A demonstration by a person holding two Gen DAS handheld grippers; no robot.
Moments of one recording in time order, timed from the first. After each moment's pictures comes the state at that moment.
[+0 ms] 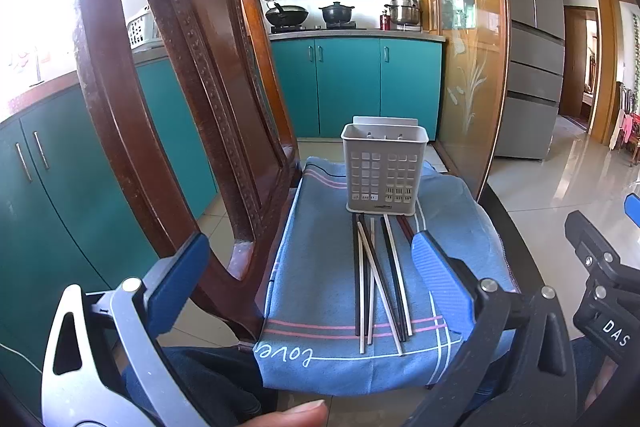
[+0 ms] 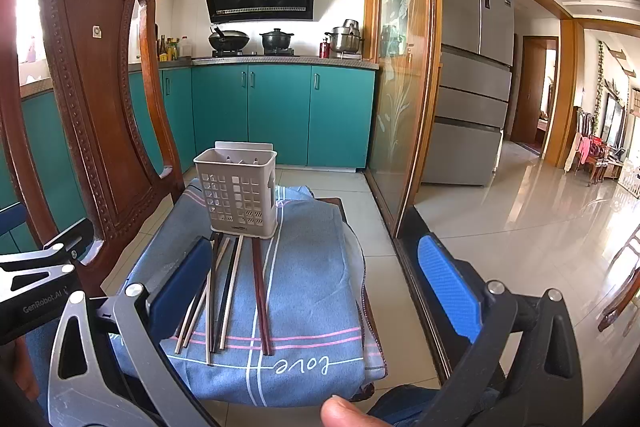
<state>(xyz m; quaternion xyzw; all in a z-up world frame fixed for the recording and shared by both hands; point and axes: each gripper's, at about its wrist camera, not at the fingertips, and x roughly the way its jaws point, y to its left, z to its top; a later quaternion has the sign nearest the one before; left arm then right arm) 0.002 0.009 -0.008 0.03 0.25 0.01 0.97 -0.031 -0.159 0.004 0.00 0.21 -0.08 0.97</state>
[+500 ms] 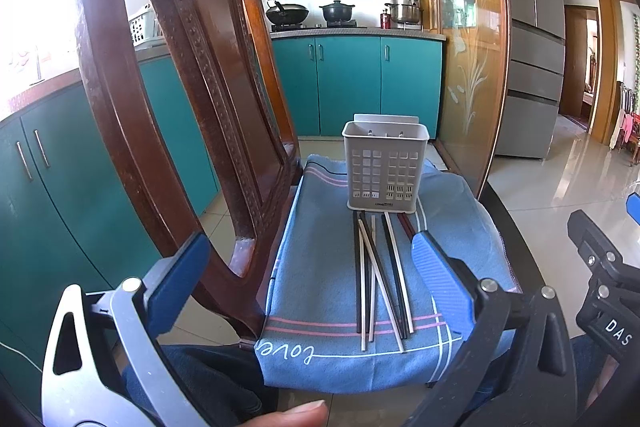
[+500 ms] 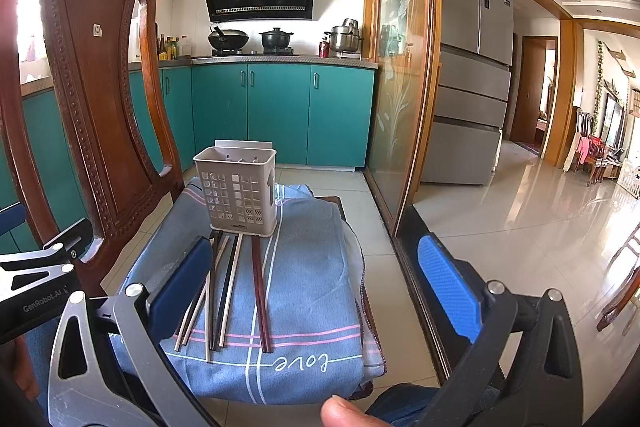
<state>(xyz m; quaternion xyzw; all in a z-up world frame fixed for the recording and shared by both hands) 0.000 0.012 -0.010 0.03 0.25 0.01 0.97 -0.032 -0.159 0.004 0.00 0.21 -0.09 0.97</state>
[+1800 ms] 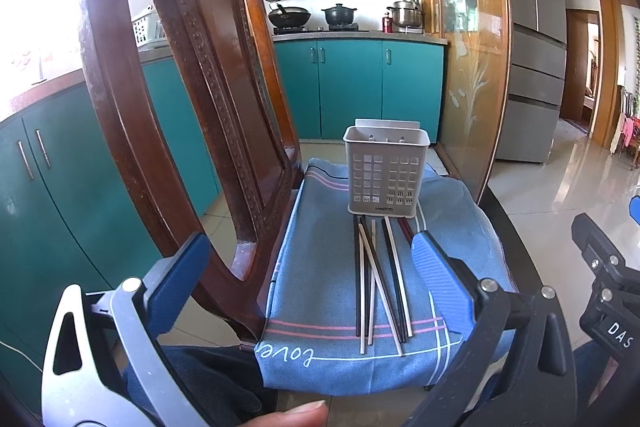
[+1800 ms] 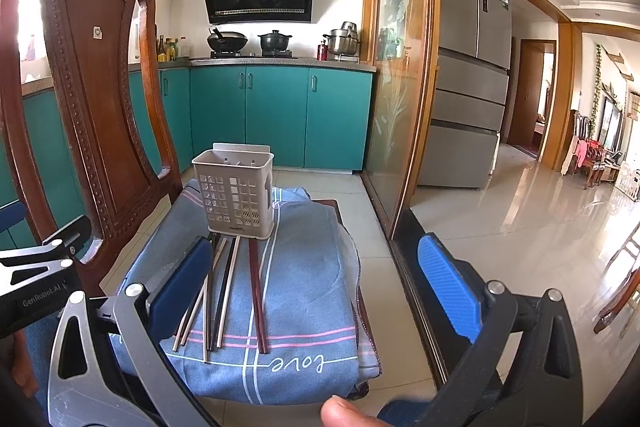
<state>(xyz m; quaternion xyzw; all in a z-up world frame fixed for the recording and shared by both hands) -0.002 0.007 -0.005 0.03 0.24 0.02 0.97 -0.037 -0.161 0.006 0.00 0.21 -0.09 0.97</state>
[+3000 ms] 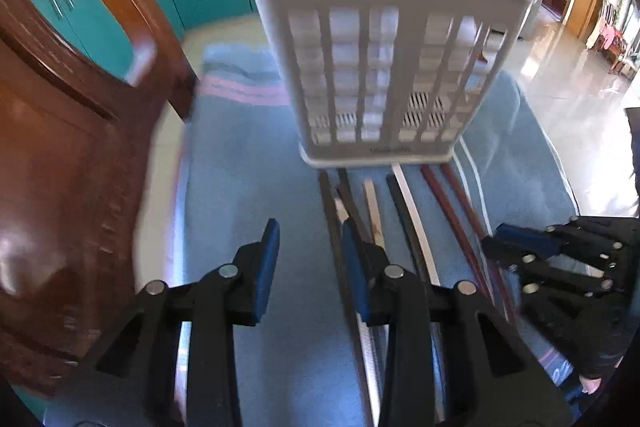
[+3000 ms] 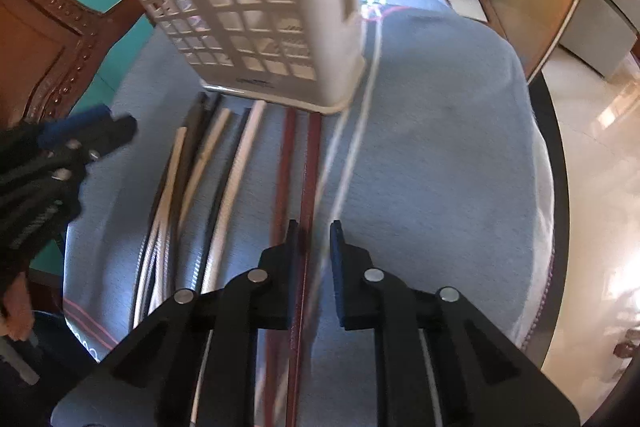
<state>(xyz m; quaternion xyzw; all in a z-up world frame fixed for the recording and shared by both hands) 0.267 -0.038 -0.142 0.09 0.49 -0.09 0.86 0.250 -0.159 -0.179 0.03 0.57 0.08 0.82</state>
